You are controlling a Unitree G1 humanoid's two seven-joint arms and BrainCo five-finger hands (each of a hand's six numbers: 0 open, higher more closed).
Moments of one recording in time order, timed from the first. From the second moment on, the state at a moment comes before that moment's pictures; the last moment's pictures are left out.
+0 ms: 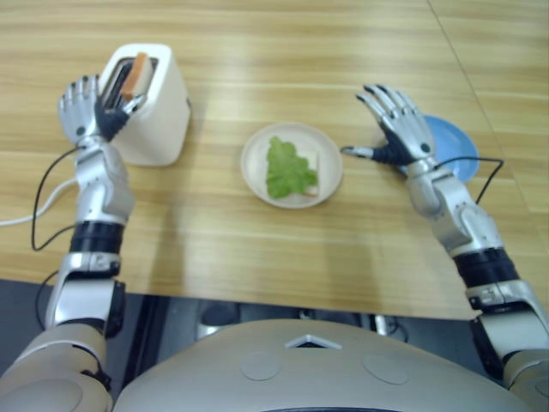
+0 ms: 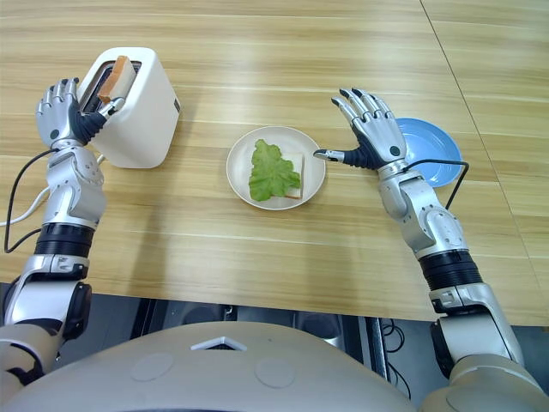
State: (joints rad) left arm -0.42 0.50 0.00 0.40 0.84 0.34 0.24; right arm -0.22 -0.64 0.16 0.20 -0.81 -0.30 -0.32
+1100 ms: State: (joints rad) left arm -0.38 0.22 0.06 0.05 0.04 -0.16 0.14; right arm -0.23 -0.61 0.13 0.27 -0.70 -0.35 -0.34
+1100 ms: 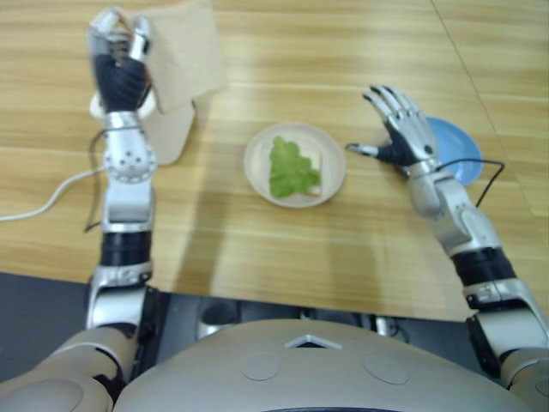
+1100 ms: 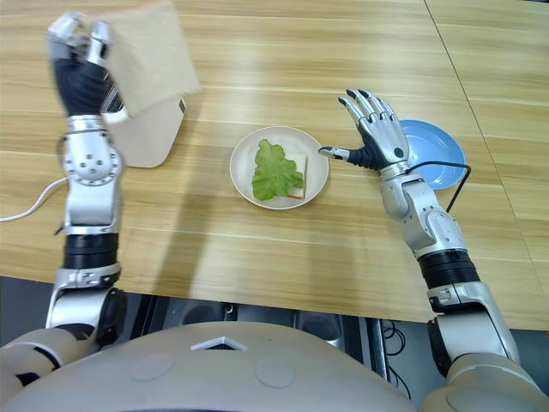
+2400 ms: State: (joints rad) left arm -0.69 -0.01 -0.15 1.09 0.17 -0.20 -0.02; right arm -0.29 -0.56 0.26 0.33 -0.80 -0.39 -0.32
